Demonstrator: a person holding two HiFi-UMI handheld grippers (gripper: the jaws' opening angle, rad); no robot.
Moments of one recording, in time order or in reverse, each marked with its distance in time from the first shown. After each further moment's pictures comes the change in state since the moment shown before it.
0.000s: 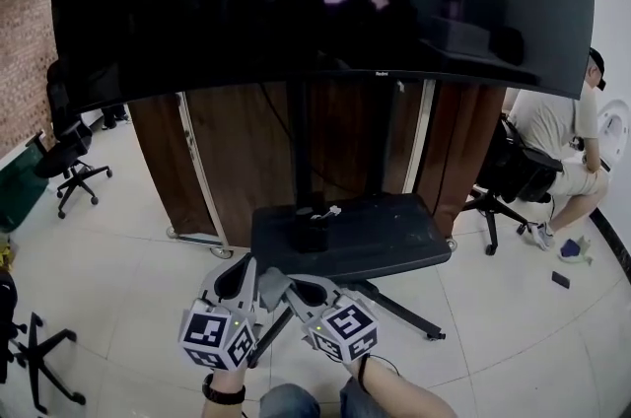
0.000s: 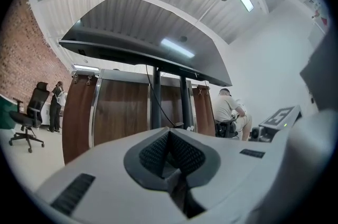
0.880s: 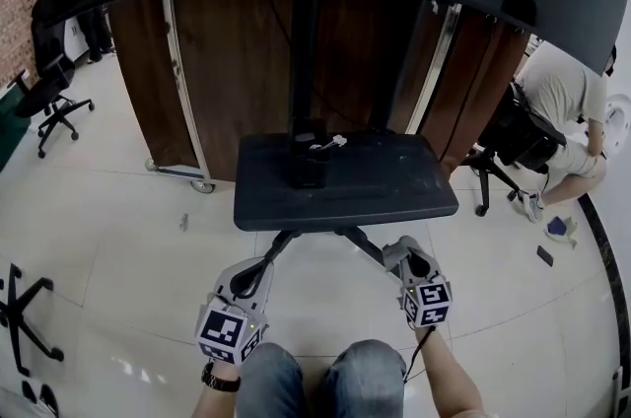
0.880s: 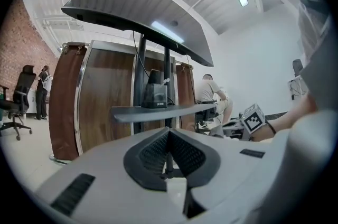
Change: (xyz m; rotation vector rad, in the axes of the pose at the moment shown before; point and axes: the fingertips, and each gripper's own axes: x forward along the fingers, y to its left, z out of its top) left arm -0.018 -0.044 -0.168 0.005 0.147 -0.157; right arm -0.209 -0.217 -0.195 -0.105 0.286 -0.600
